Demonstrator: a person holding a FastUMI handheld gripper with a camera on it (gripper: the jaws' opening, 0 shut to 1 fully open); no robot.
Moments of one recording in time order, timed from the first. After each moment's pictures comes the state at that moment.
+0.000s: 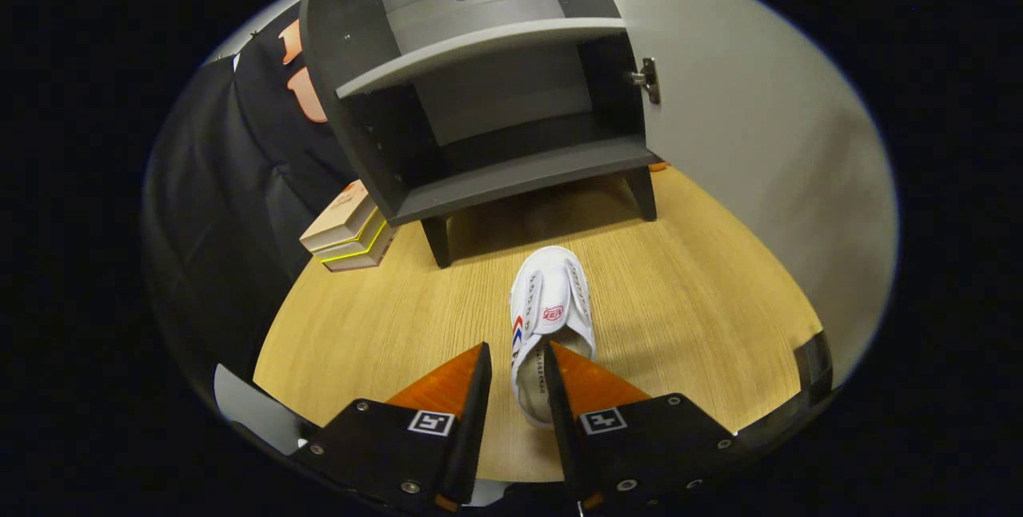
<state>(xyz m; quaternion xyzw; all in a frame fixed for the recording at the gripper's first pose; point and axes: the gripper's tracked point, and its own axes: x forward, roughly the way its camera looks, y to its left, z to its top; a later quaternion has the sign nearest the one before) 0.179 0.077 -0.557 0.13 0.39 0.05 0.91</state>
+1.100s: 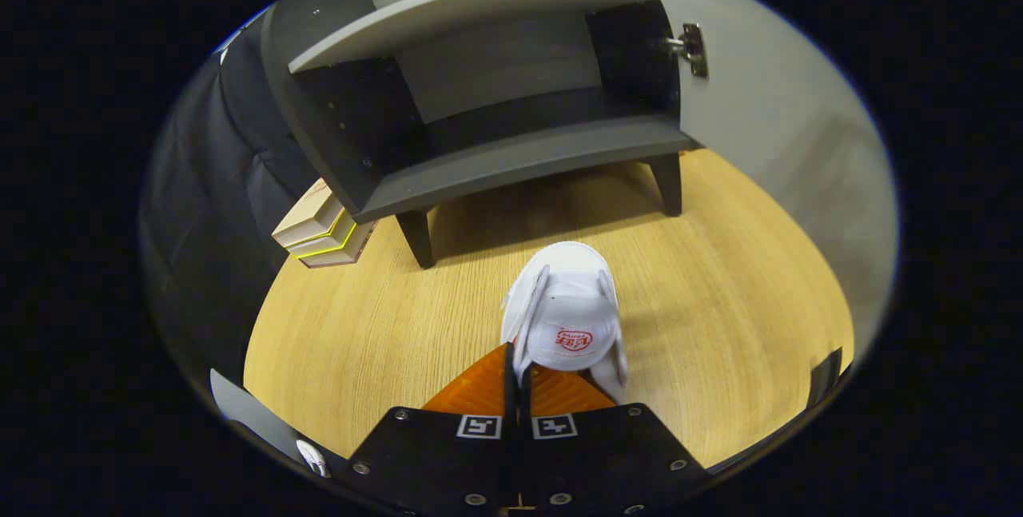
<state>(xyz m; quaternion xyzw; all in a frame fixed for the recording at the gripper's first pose) 0.224 0.084 -0.566 0.11 0.41 0.05 0.90</state>
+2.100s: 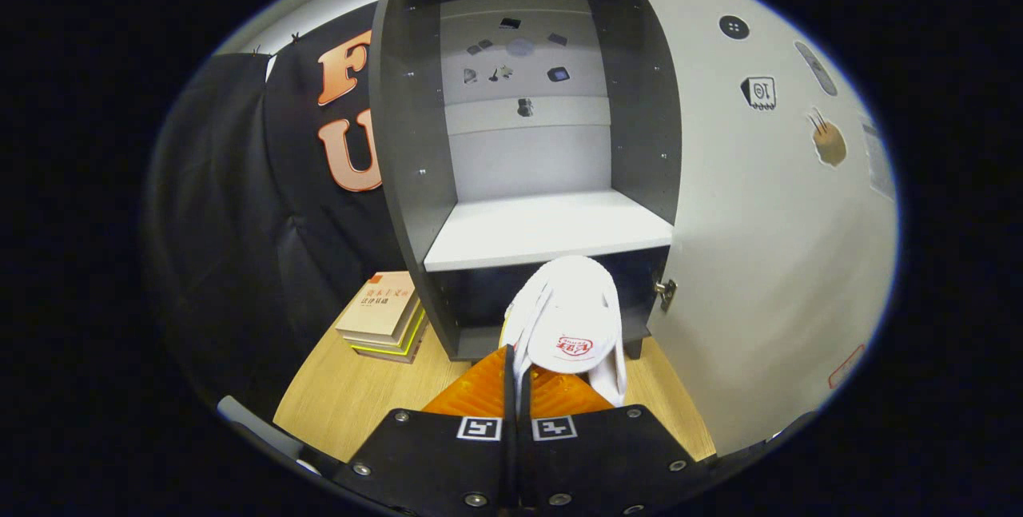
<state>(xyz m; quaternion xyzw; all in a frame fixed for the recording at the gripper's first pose) 0.252 0.099 -0.306 0.06 0.25 0.03 0.97</state>
